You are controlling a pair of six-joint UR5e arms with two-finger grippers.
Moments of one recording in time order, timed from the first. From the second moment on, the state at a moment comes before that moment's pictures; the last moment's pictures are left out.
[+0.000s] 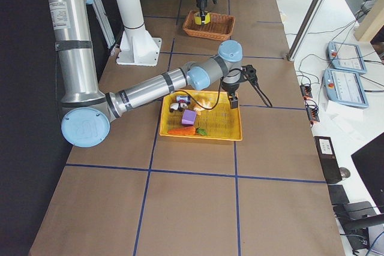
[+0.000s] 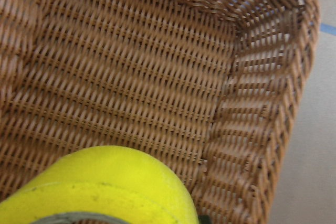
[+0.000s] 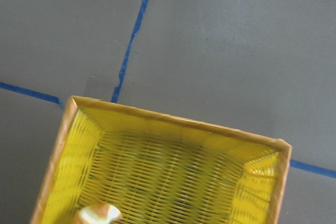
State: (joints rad) left arm -0.57 -1.89 -1.88 -1.81 -1.93 -1.30; right arm 1.28 -1.49 1.86 -1.44 2.32 0.29
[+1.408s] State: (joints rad) left arm -0.84 -1.87 -2.04 -1.48 -2.11 -0.90; right arm 1.50 -1.59 1.81 -1.63 2.35 -0.18
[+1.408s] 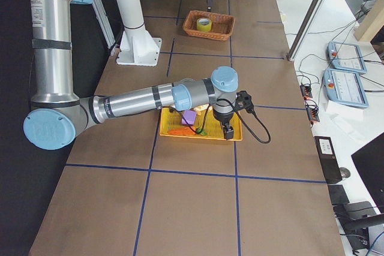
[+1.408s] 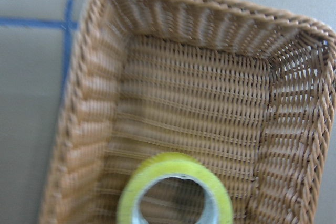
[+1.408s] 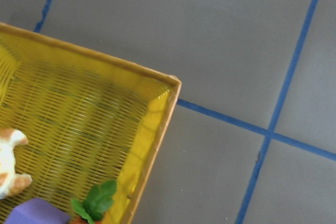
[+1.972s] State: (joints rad) left arm -1.23 -1.61 -2.04 -1.45 -2.36 -0.43; right arm 1.61 -1.63 1.73 -1.67 2.38 -0.26
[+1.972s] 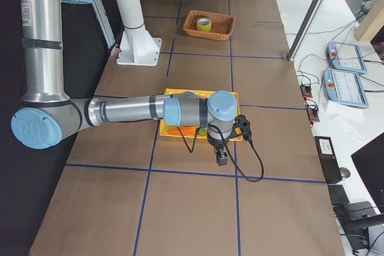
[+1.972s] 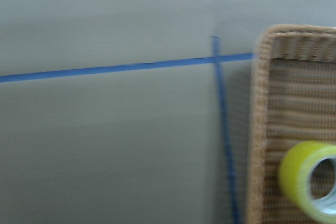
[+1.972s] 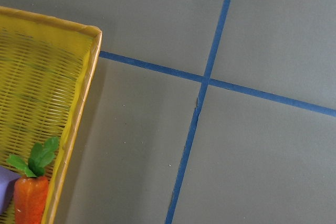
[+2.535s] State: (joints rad) left arm -1.52 -1.53 -1.79 -1.45 -2.41 -0.03; right arm 1.61 -1.70 1.72 -1.67 2.38 -0.20
